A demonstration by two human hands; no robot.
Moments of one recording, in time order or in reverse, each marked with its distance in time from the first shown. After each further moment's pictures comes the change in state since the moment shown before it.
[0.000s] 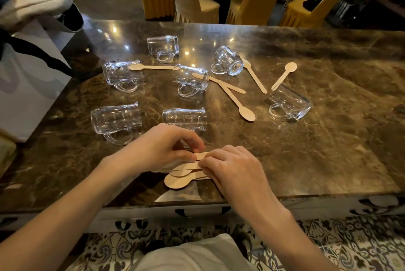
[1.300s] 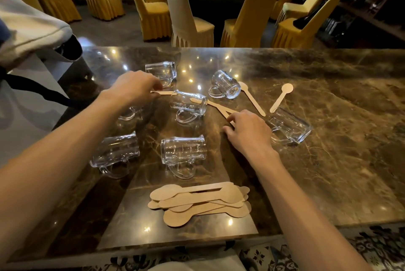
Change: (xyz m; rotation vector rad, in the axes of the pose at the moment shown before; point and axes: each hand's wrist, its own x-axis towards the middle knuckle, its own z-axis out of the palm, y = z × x) left_hand 0.102 -0.084 -0.117 0.673 0.272 -0.236; right_hand 0.107 0.085 0.012 0.008 0.092 0.536
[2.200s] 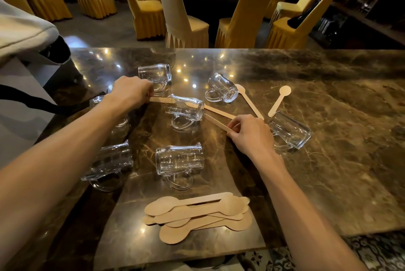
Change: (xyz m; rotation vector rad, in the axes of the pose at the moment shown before) left_hand 0.037 -0.010 0.008 0.115 -0.025 -0.068; right_hand 0.028 0.011 0.000 0.184 -0.059 0.148
